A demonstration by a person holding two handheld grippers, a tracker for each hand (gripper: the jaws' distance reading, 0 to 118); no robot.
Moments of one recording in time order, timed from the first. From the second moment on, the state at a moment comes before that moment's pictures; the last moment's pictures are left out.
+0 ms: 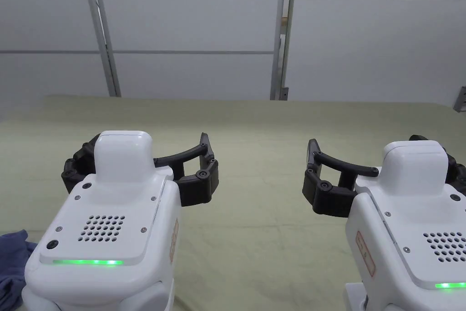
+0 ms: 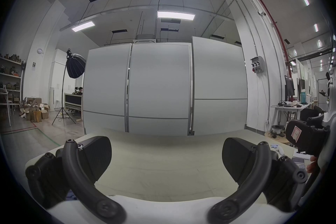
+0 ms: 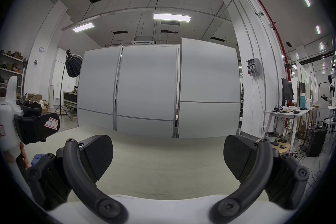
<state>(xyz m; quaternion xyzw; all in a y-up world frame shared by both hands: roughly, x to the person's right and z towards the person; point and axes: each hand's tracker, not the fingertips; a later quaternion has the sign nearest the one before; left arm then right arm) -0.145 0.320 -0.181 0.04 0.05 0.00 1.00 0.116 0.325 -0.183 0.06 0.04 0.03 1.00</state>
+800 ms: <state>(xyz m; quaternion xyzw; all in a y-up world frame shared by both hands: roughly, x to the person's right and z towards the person) -0.145 0.315 -0.181 0.04 0.05 0.00 1.00 0.115 0.317 -0.185 0.05 0.04 0.03 1.00</state>
